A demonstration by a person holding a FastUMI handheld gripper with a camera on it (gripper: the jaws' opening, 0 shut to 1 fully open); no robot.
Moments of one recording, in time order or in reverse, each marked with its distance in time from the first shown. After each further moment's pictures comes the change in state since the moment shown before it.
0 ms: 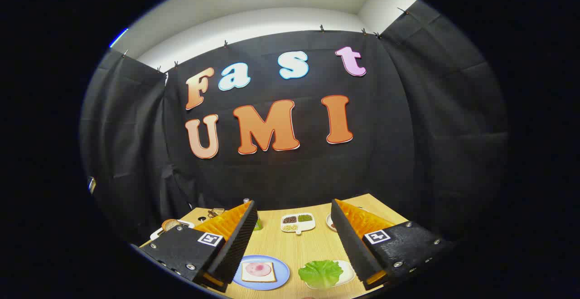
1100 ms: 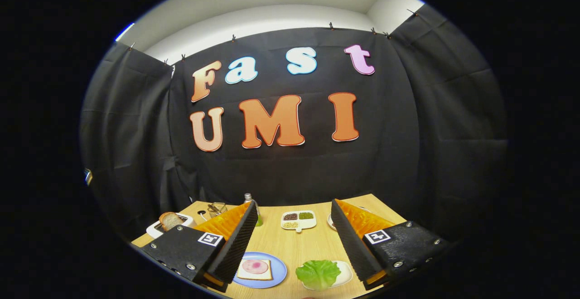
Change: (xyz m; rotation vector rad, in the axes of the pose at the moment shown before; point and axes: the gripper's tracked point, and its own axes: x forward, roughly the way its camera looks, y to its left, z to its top) arm 0.003 -0.006 -0.009 -0.043 0.013 0.007
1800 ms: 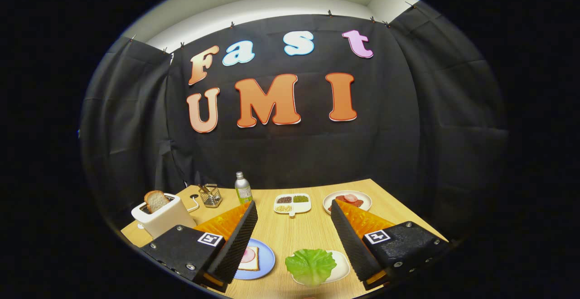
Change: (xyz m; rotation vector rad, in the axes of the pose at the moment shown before) arm 0.016 -0.019 -0.087 -0.010 0.113 0.017
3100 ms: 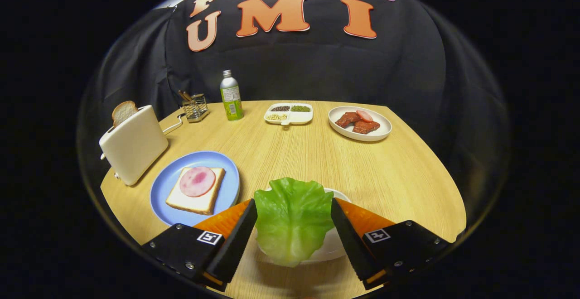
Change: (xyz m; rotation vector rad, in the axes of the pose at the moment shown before) arm 0.048 -0.036 -0.203 -0.124 0.475 0.073
